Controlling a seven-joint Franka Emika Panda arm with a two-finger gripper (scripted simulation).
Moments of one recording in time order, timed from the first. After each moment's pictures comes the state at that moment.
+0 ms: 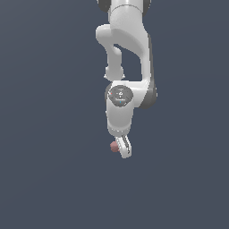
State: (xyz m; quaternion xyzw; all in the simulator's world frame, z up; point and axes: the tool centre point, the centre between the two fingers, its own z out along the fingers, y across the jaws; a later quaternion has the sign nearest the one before) arm 0.057 0.017 0.101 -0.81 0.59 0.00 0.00
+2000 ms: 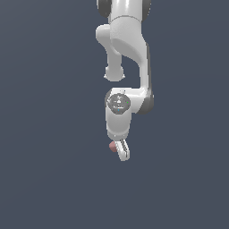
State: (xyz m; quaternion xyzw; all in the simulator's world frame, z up) arm 0.059 0.014 0.072 -0.81 0.59 0.00 0.00
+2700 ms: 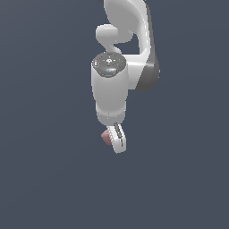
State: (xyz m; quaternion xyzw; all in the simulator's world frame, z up) arm 0.074 -0.011 0.202 -0.81 0.59 0.00 0.00
